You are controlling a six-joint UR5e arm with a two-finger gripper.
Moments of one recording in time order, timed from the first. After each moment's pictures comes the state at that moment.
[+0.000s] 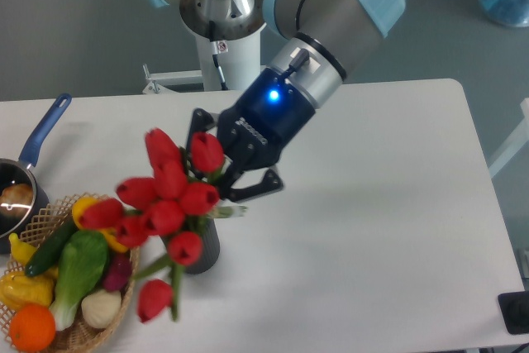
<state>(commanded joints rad) 2.53 -1.84 -1.55 -0.79 0.23 0.84</state>
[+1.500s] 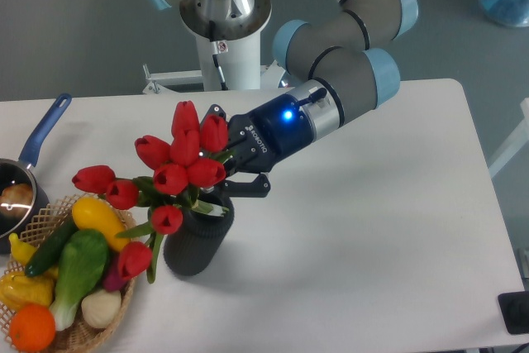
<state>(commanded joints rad) 2.58 -1.90 -1.71 -0.80 -0.04 1.07</state>
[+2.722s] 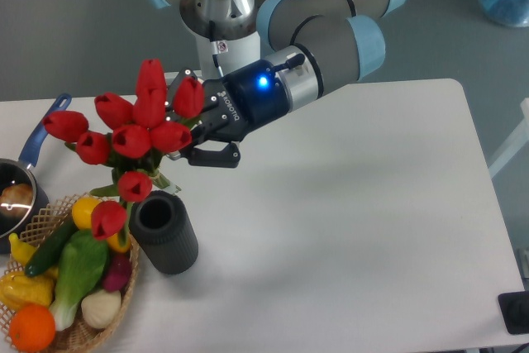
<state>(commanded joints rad) 2.52 -1.87 -1.68 -0.79 -0.03 0.96</state>
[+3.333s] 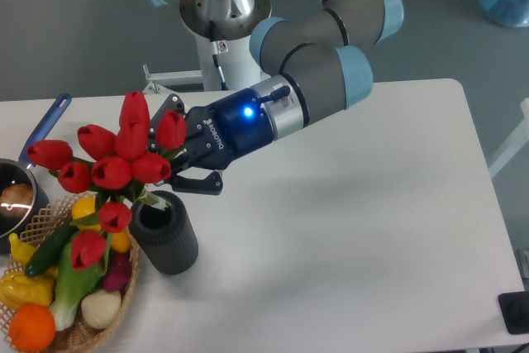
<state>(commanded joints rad) 2.49 -1.93 -1.65 -0.79 -0.02 0.99</state>
